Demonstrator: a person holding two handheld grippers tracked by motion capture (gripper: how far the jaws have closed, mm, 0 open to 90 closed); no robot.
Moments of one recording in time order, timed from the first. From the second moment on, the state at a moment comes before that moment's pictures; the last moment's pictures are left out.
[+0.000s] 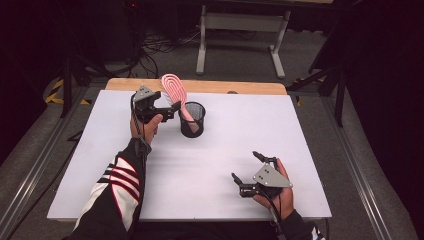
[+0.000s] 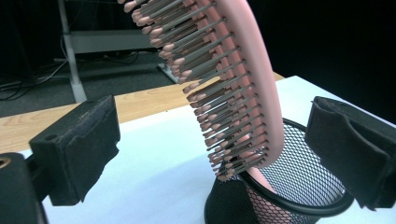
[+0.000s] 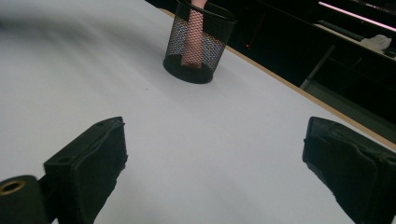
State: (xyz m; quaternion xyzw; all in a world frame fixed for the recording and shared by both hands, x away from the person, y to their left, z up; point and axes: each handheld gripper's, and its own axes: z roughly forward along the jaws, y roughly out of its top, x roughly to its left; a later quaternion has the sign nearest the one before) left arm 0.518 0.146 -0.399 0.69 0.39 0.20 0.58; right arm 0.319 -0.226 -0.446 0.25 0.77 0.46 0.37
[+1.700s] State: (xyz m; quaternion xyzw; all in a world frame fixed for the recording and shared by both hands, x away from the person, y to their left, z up) left arm 0.493 0.151 -0.372 0.73 0.32 0.26 0.55; right arm 0.320 -0.226 -0.446 0.25 0.77 0.46 0.37
